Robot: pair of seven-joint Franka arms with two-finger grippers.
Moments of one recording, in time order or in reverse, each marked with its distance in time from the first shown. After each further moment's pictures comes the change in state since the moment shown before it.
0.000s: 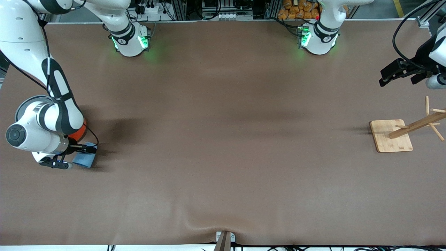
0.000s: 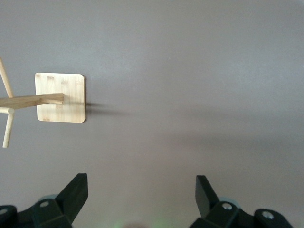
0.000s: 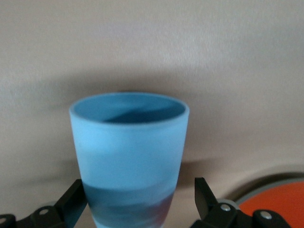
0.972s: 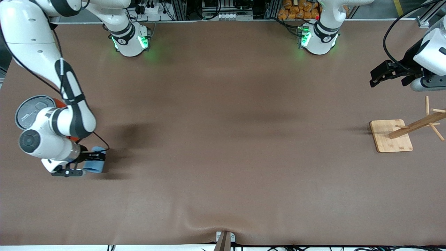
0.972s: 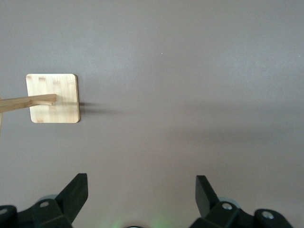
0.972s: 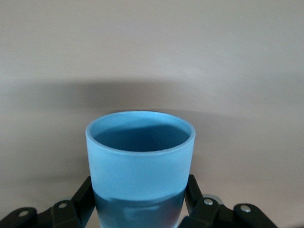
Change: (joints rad) left arm -0.008 0.013 -0.028 -0.002 0.000 -0.003 0.000; right arm 0.156 0.000 0.016 0.078 -0.002 -0.004 -0.050
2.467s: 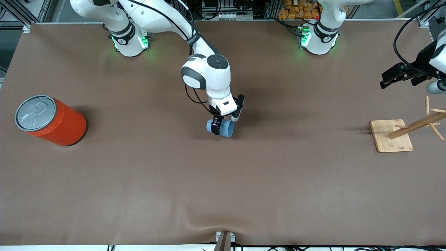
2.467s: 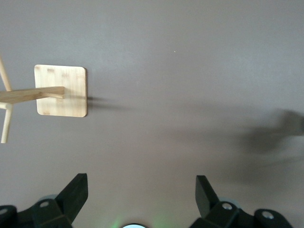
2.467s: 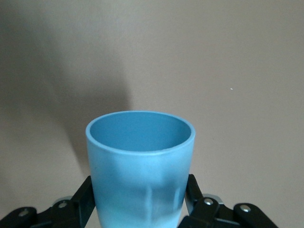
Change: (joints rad) left arm 0.051 0.009 -0.002 -0.010 -0.007 -0.005 0.000; right arm 0.810 0.020 0.036 0.039 -0.456 0.167 -0.105
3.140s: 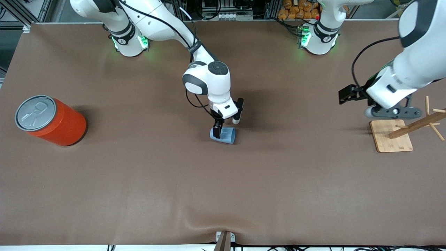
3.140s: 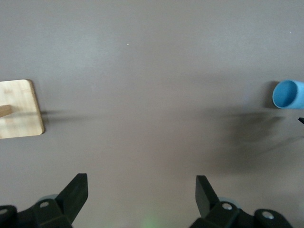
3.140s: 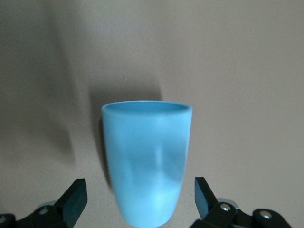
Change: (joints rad) left arm -0.025 0.147 -0.126 -0.003 -0.024 0.089 -0.001; right arm 0.000 0.043 -0.004 0.003 -0.018 0.049 -0.004
